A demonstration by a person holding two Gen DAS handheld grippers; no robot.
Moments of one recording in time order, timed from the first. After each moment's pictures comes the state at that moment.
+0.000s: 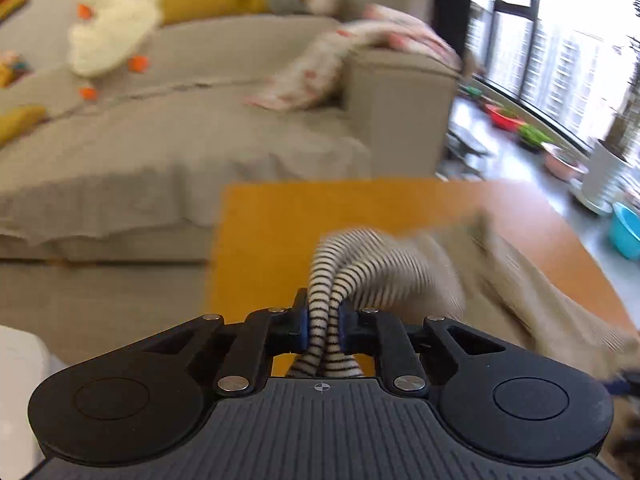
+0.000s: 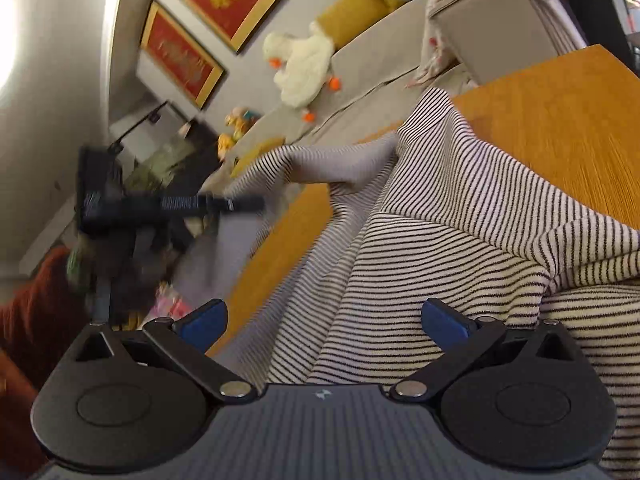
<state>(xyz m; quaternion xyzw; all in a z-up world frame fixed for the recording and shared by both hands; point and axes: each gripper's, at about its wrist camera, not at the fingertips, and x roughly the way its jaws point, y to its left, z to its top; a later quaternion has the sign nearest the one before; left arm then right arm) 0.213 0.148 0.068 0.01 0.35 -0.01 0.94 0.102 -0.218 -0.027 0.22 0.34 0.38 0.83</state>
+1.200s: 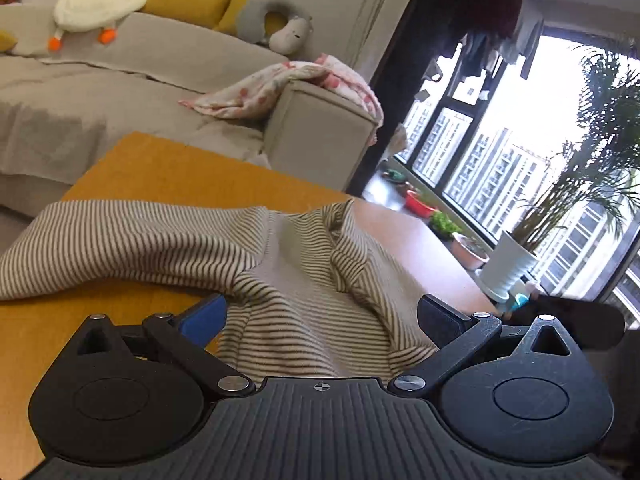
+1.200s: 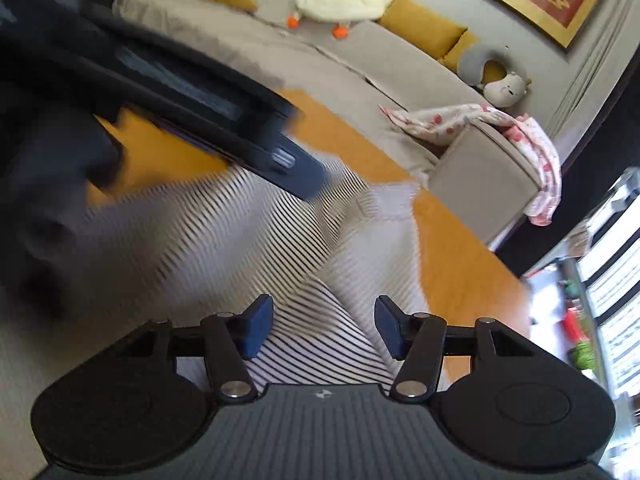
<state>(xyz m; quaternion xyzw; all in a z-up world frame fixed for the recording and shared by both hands) 0.127 0.070 -0.022 -0.16 0.25 -0.15 0.94 0.070 -0.073 0.006 -0.35 0.26 0.19 0.88</state>
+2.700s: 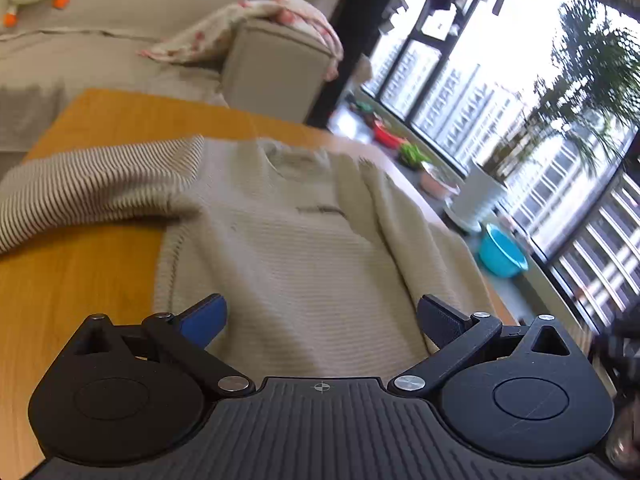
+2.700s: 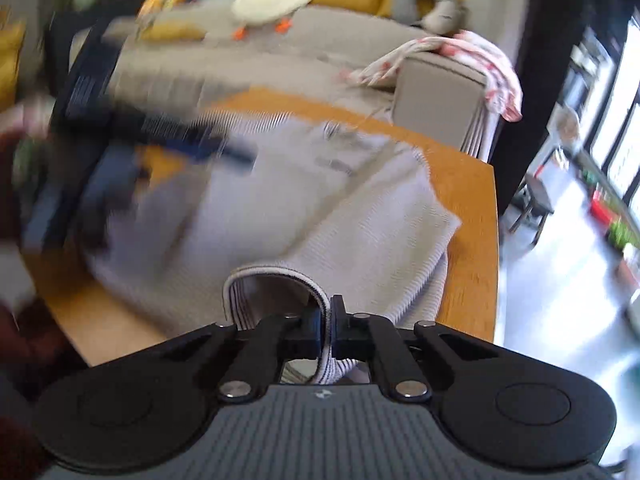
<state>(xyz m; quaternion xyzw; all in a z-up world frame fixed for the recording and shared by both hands) 0.119 0.049 -0.022 -0.14 0.39 -0.25 0.88 -0.019 -0.197 0.074 -0.09 0.33 0.19 0.92</state>
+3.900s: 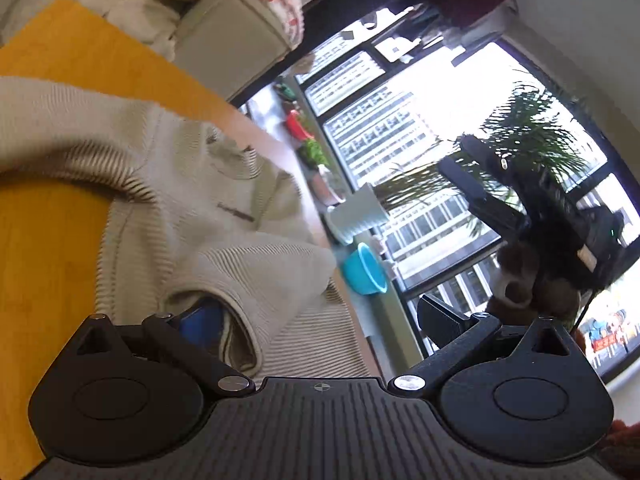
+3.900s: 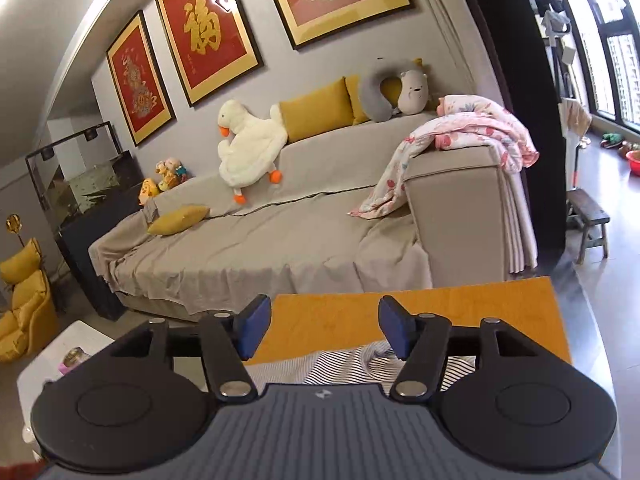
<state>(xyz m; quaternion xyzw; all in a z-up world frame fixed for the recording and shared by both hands) 0.122 0.121 -0.006 -0.35 0.39 -0.33 0.79 0.114 -0.190 0.173 0.10 0.23 0.22 0.94</state>
